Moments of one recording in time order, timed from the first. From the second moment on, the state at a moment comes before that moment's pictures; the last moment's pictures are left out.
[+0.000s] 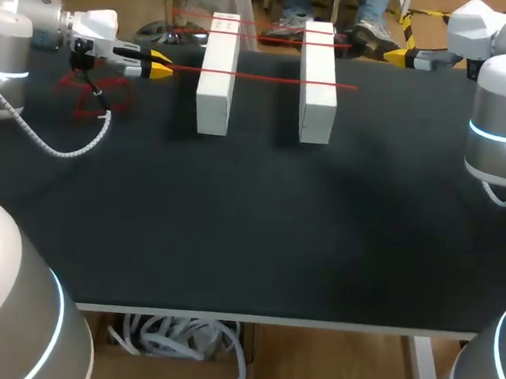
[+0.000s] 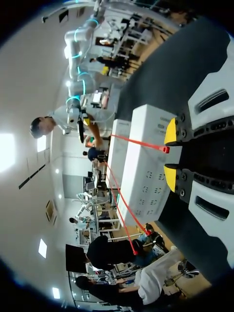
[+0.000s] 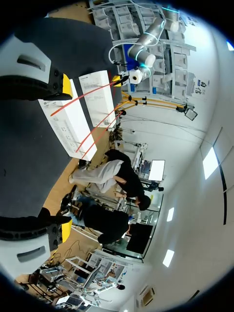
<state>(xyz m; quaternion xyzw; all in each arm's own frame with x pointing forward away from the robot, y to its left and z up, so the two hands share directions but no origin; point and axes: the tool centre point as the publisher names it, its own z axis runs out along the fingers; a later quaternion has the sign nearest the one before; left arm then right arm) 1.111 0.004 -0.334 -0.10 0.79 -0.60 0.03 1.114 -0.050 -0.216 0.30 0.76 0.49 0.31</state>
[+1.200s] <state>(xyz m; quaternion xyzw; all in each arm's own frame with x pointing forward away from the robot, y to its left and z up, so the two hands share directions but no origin) 1.108 -0.001 -0.326 -0.09 0.79 -0.61 0.02 1.114 -0.050 -0.216 0.30 0.76 0.49 0.31</state>
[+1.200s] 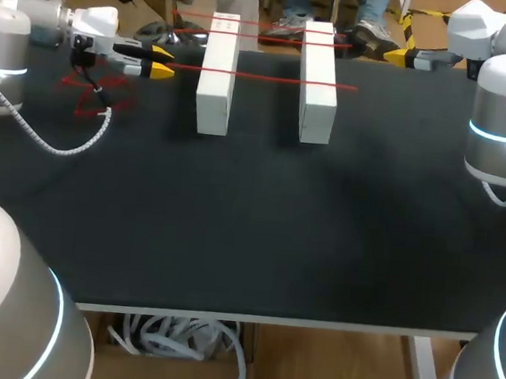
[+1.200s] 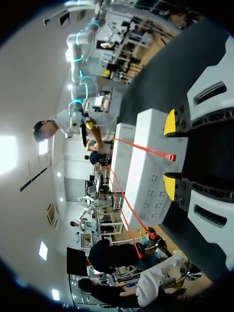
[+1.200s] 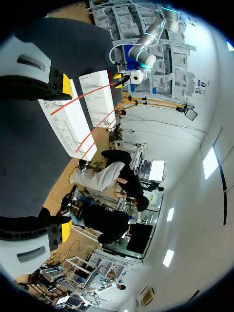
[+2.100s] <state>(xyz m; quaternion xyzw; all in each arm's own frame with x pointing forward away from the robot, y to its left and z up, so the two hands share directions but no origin) 1.108 -0.003 -0.326 -0.09 0.79 -0.61 0.01 1.114 -0.050 -0.216 0.30 0.76 0.49 0.31</state>
